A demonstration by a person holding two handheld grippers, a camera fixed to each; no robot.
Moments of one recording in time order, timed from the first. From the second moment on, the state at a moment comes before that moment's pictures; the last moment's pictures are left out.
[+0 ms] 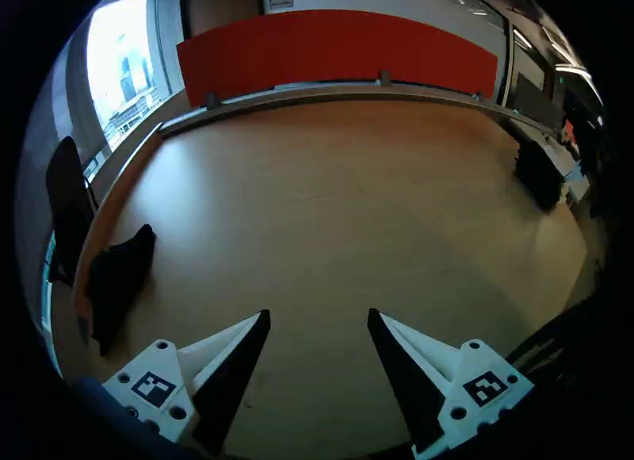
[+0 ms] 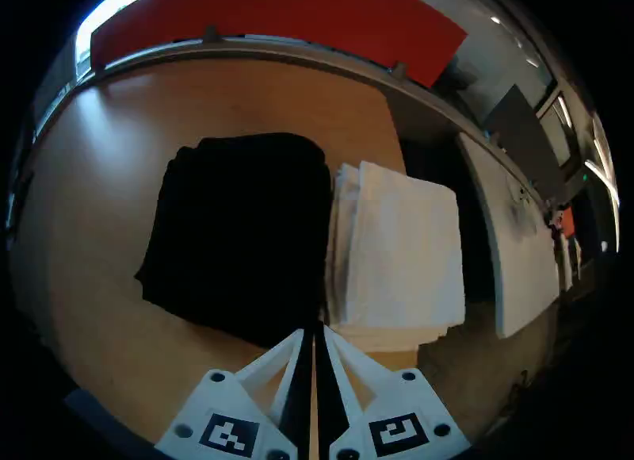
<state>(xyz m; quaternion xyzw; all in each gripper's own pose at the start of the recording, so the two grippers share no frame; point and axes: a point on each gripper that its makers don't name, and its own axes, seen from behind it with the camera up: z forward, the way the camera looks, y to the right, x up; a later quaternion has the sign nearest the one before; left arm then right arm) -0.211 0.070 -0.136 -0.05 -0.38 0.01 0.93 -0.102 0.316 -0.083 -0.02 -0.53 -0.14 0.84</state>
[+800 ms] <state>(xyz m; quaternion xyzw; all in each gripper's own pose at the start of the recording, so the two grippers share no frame) -0.212 0.068 -0.138 -0.05 -0.38 0.00 0.93 -0.109 0.315 -0.090 -0.03 -0.54 -0.14 0.83</state>
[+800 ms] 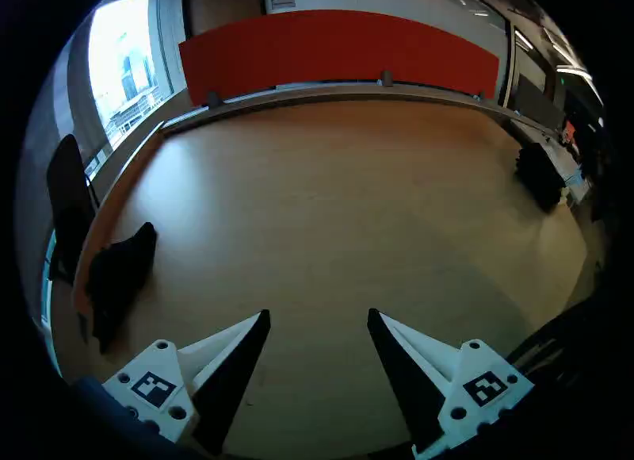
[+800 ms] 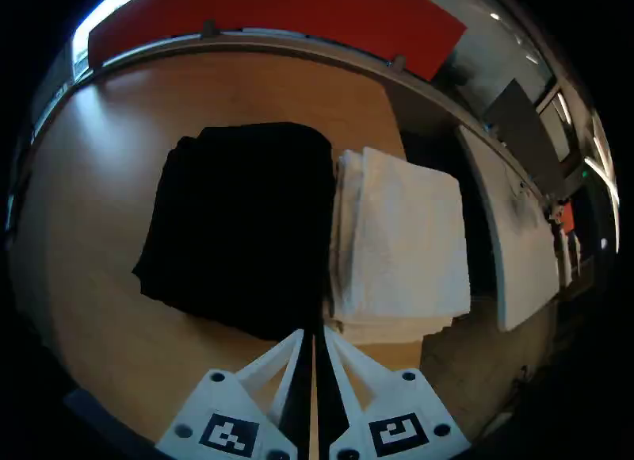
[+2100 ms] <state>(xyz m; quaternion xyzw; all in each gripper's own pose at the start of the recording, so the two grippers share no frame) -0.214 0.058 -0.140 -0.03 -0.36 -0.03 0.93 -0.072 0.260 -0.082 -0.04 -0.45 -0.10 0.89</state>
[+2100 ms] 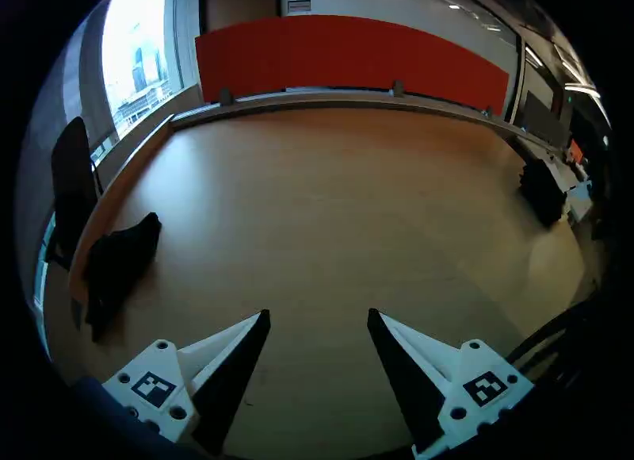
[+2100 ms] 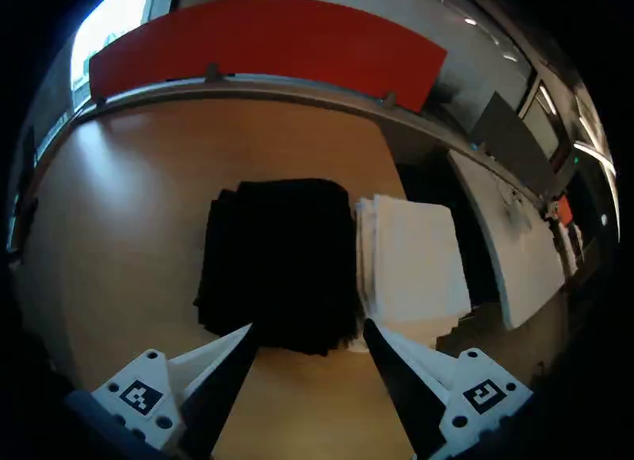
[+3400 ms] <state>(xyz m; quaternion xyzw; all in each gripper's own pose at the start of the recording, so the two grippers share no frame) -0.209 0.058 -0.130 -0.03 -0.36 -0.04 0.93 0.020 0.218 -0.026 -0.10 -0.18 -0.03 0.98</state>
